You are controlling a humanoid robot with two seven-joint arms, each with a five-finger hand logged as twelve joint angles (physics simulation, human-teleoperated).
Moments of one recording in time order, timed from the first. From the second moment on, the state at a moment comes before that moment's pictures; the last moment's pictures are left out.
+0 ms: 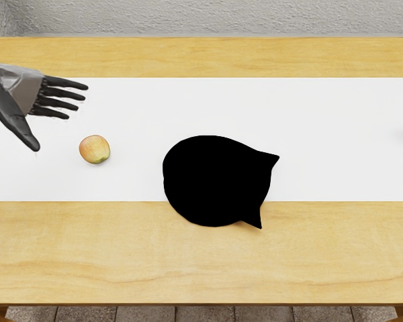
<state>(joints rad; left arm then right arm) -1.35 1.09 -0.22 -1.36 -0.02 -0.61 0.60 -0.09 0.00 -0.05 0.22 -0.15 0.03 -0.20</state>
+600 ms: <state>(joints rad) -1.35 0.99 -0.28 -1.54 0.60 -0.61 0.61 -0.09 0.00 -0.05 0.22 -0.16 0.03 -0.20</state>
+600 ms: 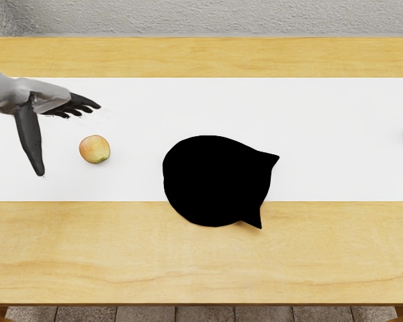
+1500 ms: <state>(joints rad) -1.24 0.80 -0.23 -1.52 0.91 -0.29 0.61 -0.09 0.00 -0.05 0.22 -0.16 0.03 -0.20</state>
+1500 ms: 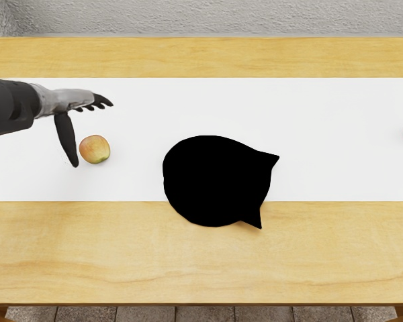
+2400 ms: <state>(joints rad) -1.10 0.68 -0.17 -1.33 0.94 -0.06 0.61 -0.09 0.00 -0.05 0.22 -0.16 0.03 -0.20</state>
